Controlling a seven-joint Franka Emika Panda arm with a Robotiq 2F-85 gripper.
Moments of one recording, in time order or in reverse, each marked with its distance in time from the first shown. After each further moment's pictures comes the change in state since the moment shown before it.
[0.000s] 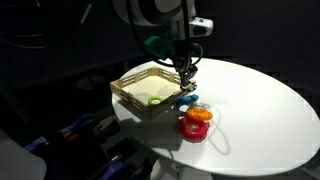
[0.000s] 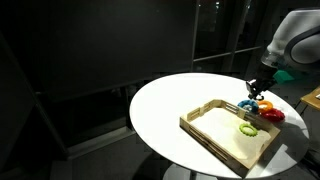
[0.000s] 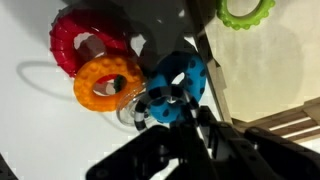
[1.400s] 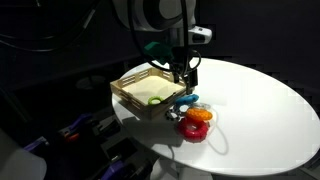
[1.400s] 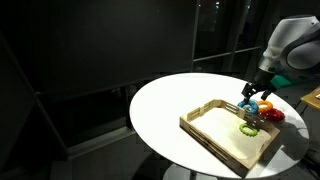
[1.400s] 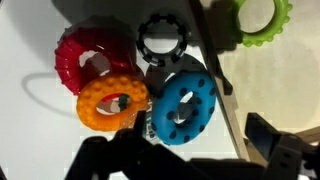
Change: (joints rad) arm 0.012 0.049 -0.012 0.024 -0.036 -0.051 0.047
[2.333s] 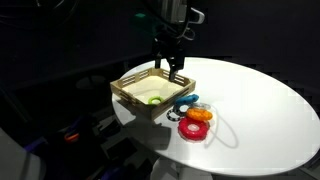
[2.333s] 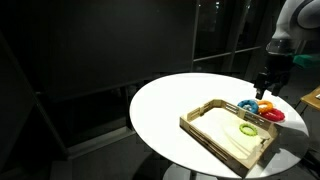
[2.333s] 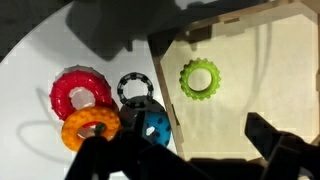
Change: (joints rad) arm -0.019 -0.202 0.066 0.002 0.211 -0.391 -0.297
